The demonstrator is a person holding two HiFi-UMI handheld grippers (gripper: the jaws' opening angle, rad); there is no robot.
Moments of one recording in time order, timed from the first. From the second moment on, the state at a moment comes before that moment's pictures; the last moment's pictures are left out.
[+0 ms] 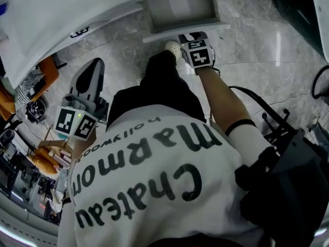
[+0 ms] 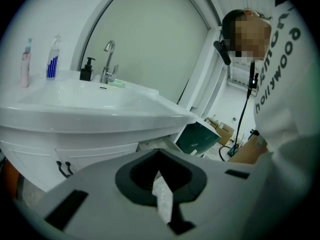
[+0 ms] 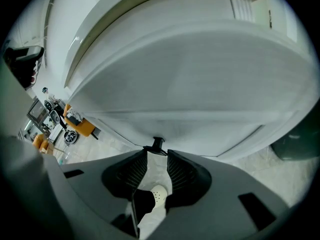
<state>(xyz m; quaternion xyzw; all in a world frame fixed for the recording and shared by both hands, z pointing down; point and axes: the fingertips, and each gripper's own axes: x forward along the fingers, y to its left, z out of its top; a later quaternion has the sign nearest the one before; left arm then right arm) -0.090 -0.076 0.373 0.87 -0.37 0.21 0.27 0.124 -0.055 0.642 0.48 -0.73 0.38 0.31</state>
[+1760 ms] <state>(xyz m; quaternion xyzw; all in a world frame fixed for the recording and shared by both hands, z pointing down) -0.116 -0.066 0.401 0.85 -0.39 0.18 0.30 0.125 -0.104 0.638 0.53 -0.69 0.40 0.30</state>
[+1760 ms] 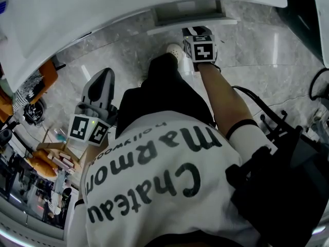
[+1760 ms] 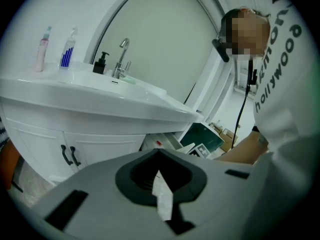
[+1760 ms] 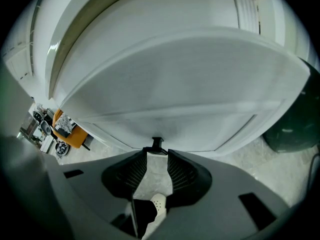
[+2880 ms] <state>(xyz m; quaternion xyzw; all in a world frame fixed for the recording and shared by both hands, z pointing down) -0.103 -0.065 0.431 0.85 -0.39 0.19 0.31 0.131 -0.143 0.638 0.54 -0.69 0.37 0.31</state>
